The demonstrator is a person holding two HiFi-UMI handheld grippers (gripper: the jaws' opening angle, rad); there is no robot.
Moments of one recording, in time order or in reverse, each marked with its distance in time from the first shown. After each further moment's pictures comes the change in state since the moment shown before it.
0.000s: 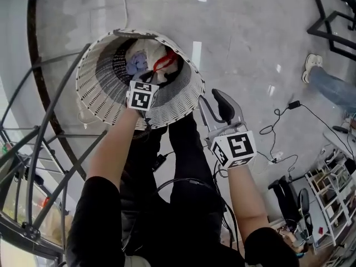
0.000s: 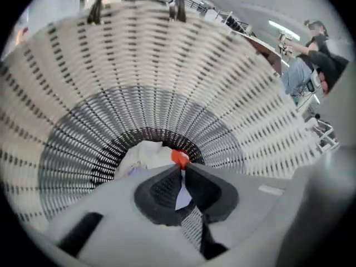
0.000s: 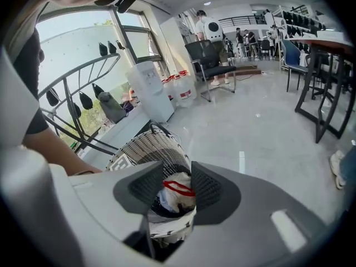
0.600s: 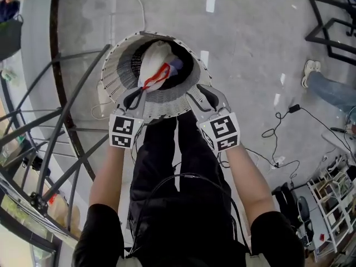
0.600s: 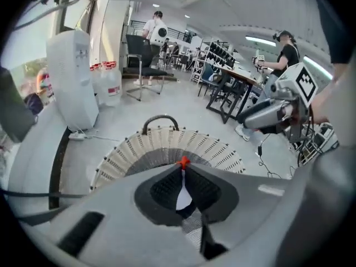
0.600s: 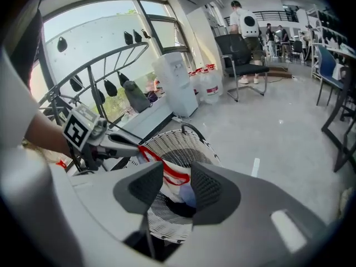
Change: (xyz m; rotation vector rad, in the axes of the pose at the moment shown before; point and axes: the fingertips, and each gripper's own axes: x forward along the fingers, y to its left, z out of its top) left arm -0.248 -0.018 0.041 0.129 -0.283 0.049; right arm 0.000 0.089 0.018 -0.193 0.087 0.170
